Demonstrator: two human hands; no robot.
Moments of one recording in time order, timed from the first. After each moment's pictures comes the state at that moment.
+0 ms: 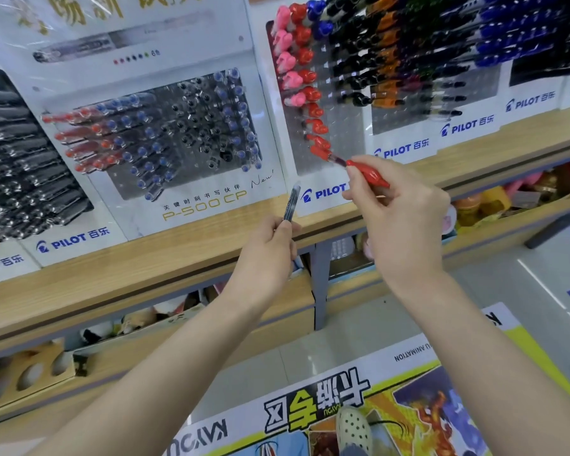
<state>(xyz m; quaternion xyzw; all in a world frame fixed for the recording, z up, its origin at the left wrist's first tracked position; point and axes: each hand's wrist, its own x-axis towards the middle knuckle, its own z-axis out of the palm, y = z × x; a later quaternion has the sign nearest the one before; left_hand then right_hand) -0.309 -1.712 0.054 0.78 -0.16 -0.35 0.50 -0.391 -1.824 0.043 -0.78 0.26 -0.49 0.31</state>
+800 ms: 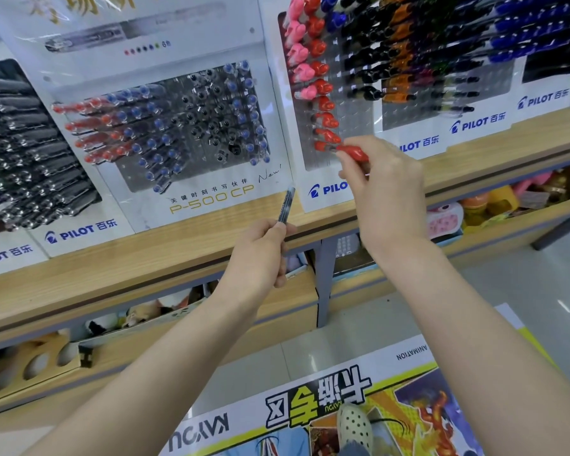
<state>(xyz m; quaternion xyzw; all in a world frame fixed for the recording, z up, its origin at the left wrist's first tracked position) -0.302 -1.697 0.050 0.76 -0.12 -0.35 0.53 -0.364 -1.831 0.047 -0.83 0.28 -0.42 0.24</state>
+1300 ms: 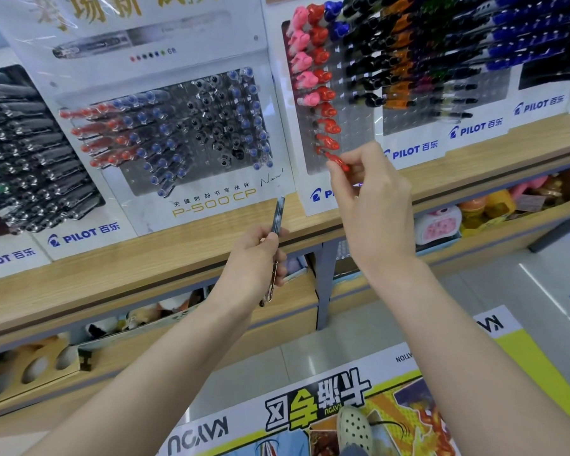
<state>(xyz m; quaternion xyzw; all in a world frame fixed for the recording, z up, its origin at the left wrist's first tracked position) -0.297 -1.688 0.048 0.75 -0.12 -0.35 0.55 -0.362 -1.812 0.047 -0.81 0.29 -0.44 0.24</state>
